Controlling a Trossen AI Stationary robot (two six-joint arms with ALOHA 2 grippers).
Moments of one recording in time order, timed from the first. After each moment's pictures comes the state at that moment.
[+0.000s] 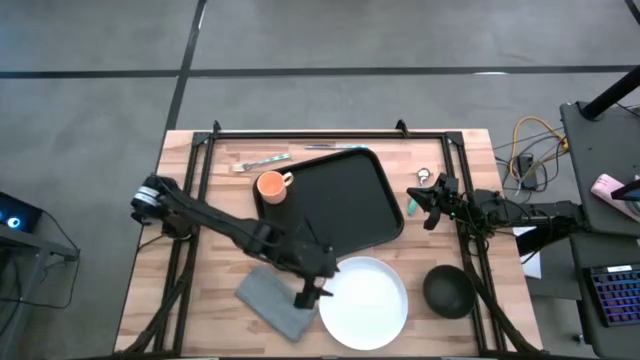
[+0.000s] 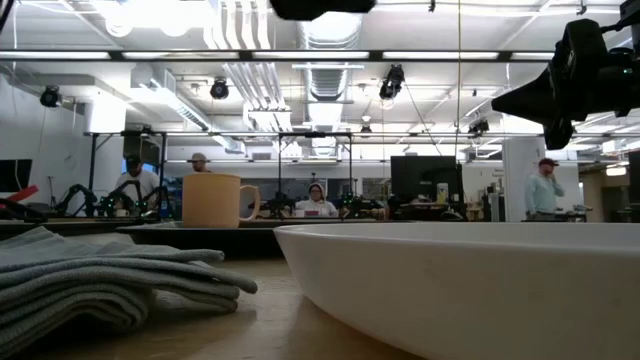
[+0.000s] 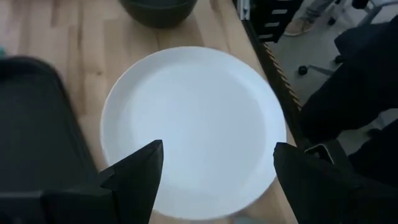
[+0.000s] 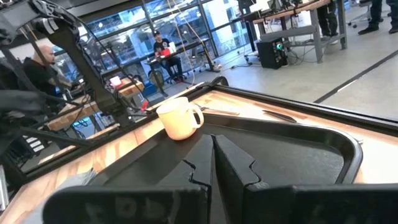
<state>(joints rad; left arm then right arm) -0.36 1.74 1.47 -0.41 0.02 -0.16 0.03 0.05 0.03 0.00 0.43 0.39</state>
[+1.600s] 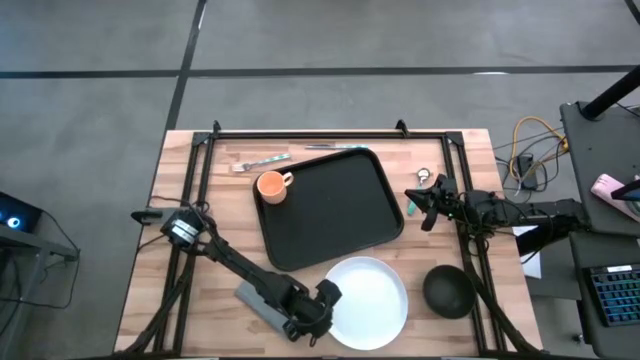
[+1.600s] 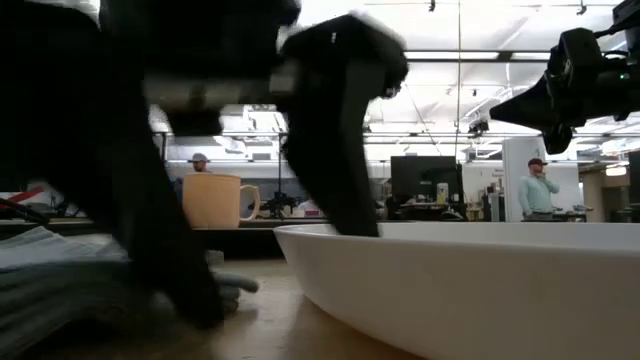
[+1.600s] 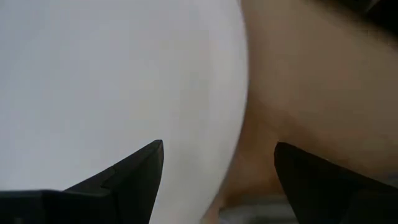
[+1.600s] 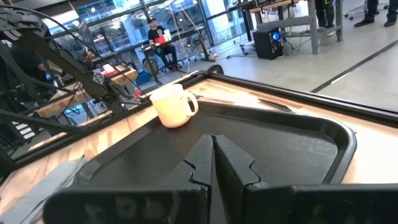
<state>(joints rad) -0.54 2.11 1.49 -0.36 -0.10 0.35 0.03 0.11 0.03 0.00 0.43 0.39</state>
